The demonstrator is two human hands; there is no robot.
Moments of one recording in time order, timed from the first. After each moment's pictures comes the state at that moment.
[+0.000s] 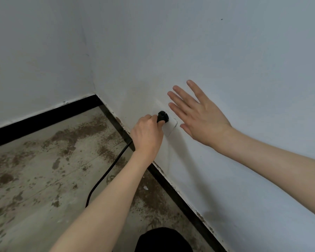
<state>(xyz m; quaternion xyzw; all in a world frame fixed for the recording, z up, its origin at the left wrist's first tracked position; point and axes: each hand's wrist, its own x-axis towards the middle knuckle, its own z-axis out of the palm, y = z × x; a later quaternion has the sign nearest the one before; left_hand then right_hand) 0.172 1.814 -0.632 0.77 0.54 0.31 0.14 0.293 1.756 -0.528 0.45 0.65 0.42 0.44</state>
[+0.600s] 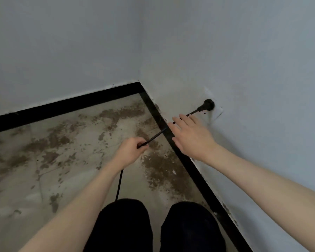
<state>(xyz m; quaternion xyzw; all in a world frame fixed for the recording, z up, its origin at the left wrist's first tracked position) -0.017 1.794 -0.696 0.75 0.51 0.13 0.41 0.180 1.747 -0.605 0.59 0.79 0.05 0.17</state>
